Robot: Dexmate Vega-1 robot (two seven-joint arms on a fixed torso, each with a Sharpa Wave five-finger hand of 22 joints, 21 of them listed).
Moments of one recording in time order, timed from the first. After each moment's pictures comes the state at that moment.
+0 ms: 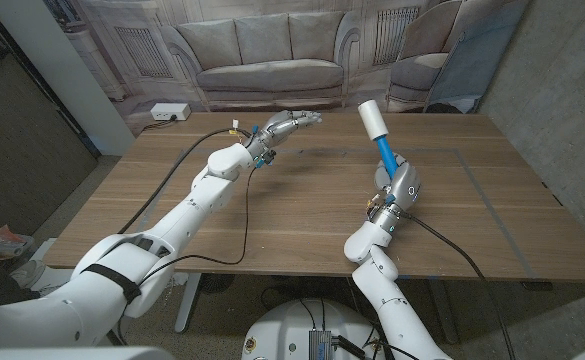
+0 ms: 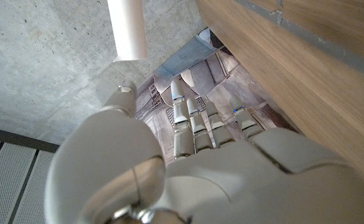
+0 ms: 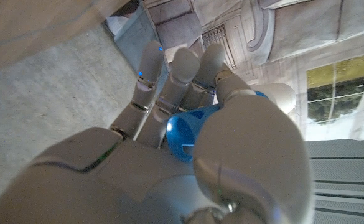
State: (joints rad) left arm 0.51 0.28 0.46 -1.00 -0.28 -0.45 -0.42; left_hand 0.86 0.02 0.39 -0.07 0.18 0.61 0.04 0.37 0.39 0.22 -0.03 0.52 0.42 0.15 -0.01 0.24 0.54 -0.10 0.16 0.70 0.23; right arm -1.07 0.19 -0.10 -1.28 -1.04 0.06 -1.11; right_hand 1.08 0.09 0.48 -0.16 0.22 1.09 -0.03 0.21 0.30 1.34 -0.09 0.73 0.50 1.37 -0.21 0.87 1.03 0.69 -0.07 1.55 0.20
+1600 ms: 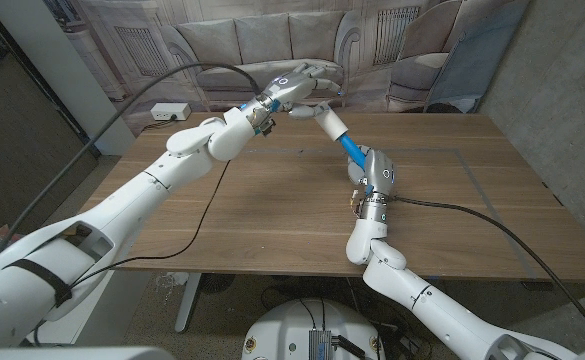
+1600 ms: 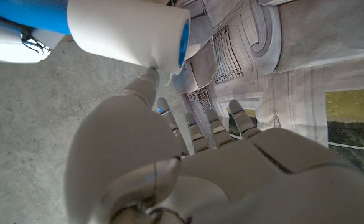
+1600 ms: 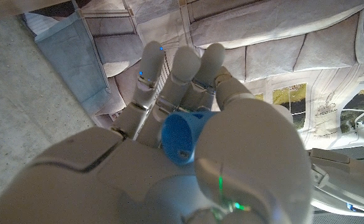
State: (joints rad) left arm 0.47 0.63 0.62 -1.64 0.72 -0.38 0.11; left_hand 1.07 0.01 0.41 -0.11 0.17 0.50 -0.21 0.32 0.32 0.06 -0.11 0.41 0.42 0.05 -0.04 0.23 0.51 -0.15 0.11 0.69 0.20; right arm -0.95 -0.33 -0.69 -1.51 -0.58 -0.28 -1.09; right_hand 1.05 0.11 0.48 -0.16 0.22 1.09 -0.03 0.21 0.30 1.34 -0.09 0.73 0.51 1.37 -0.21 0.84 1.05 0.68 -0.06 1.55 0.21
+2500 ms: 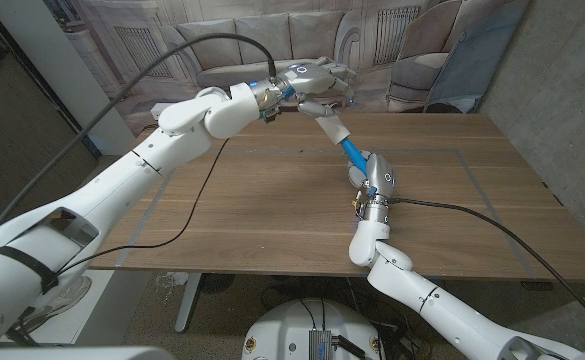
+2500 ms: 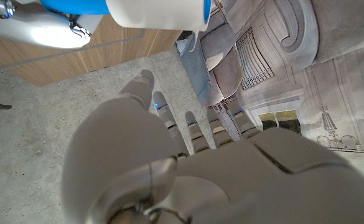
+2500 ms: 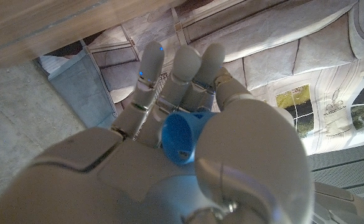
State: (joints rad) left arm 0.42 0.68 0.63 -1.81 0.66 -0.34 -0.15; left_hand 1.00 0.06 0.40 -0.08 0.19 0.67 -0.11 0.37 0.30 0.12 -0.12 0.42 0.42 0.06 -0.03 0.24 0.51 -0.15 0.10 0.68 0.20; right arm -0.95 -0.37 -0.70 -1.55 -0.44 -0.25 -1.04; right_hand 1.04 0.12 0.48 -0.16 0.22 1.09 -0.03 0.21 0.30 1.34 -0.09 0.73 0.51 1.37 -0.21 0.83 1.05 0.68 -0.07 1.56 0.21
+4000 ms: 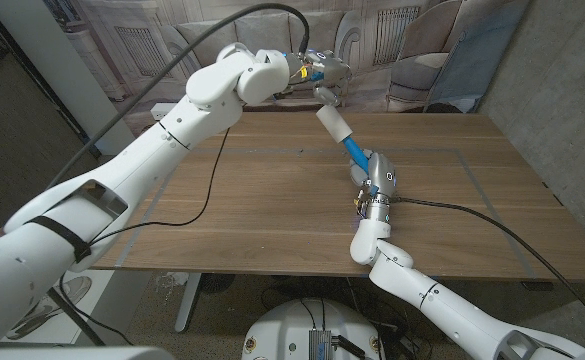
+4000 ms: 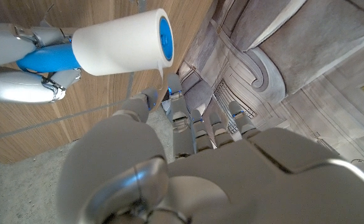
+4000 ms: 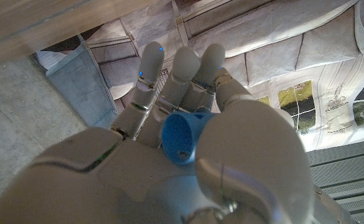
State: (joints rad) left arm 0.26 0.55 0.72 -1.89 0.93 -0.07 -0.62; left_hand 0.81 0.07 0.51 -0.10 0.49 0.80 0.08 0.43 0.34 0.13 -0.01 0.38 0.40 0.01 0.02 0.24 0.50 -0.17 0.14 0.73 0.23; right arm -0.92 -0.37 -0.71 -1.50 -0.43 -0.21 -1.07; right_hand 1.03 0.12 0.48 -0.16 0.22 1.09 -0.03 0.20 0.31 1.34 -0.09 0.73 0.51 1.37 -0.21 0.82 1.08 0.67 -0.06 1.56 0.21
